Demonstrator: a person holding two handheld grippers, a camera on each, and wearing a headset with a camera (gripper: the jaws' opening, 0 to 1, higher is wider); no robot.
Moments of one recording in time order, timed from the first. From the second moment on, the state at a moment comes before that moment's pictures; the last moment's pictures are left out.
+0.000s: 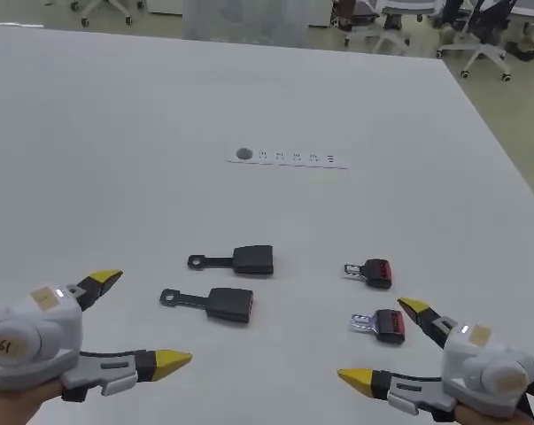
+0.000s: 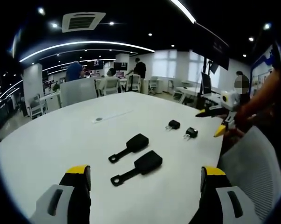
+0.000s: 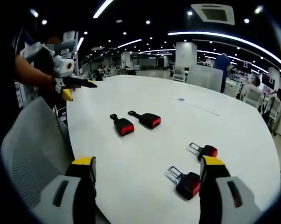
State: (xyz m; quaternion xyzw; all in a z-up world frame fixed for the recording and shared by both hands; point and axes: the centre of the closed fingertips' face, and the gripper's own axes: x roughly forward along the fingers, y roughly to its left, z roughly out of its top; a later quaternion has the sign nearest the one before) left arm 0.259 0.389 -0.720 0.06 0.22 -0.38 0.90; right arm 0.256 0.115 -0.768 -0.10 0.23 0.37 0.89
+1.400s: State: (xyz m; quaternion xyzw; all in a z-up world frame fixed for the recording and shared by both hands) left arm 0.289 0.368 -0.739 0.09 0.24 -0.40 0.88; right arm 0.276 0.084 -0.784 -0.10 0.26 0.36 0.89
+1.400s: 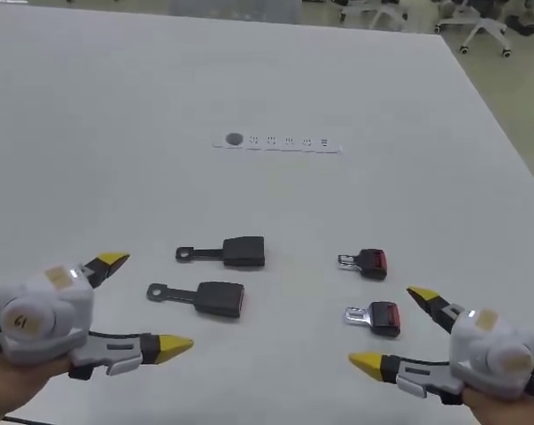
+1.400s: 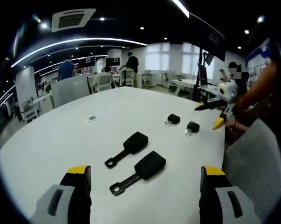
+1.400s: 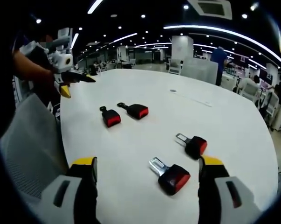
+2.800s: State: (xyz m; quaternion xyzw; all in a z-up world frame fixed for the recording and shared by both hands) left arm 0.322 0.341 -0.787 0.15 0.29 -0.46 0.83; right arm 0.300 0.067 -0.821 -0.12 0.31 0.41 0.85
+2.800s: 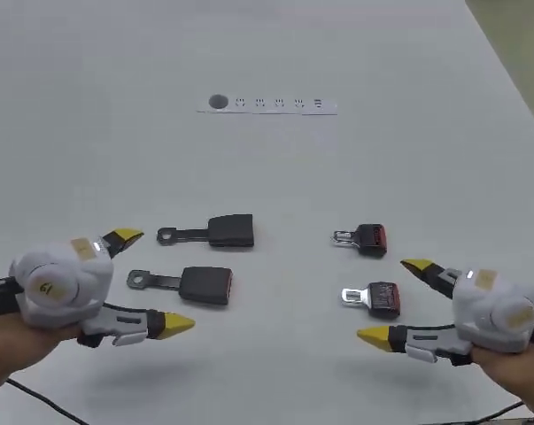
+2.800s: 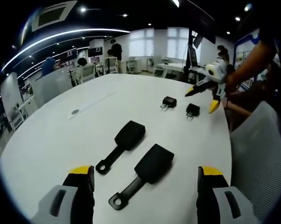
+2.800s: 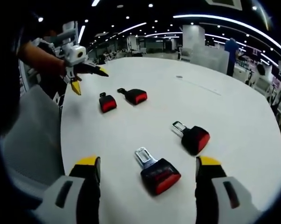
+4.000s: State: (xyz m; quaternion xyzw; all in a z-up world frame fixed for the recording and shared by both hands) left arm 0.330 0.317 -0.858 0.22 0.34 -0.54 0.74; right arm 0.302 0.057 -0.860 -0.17 0.37 0.49 0.77
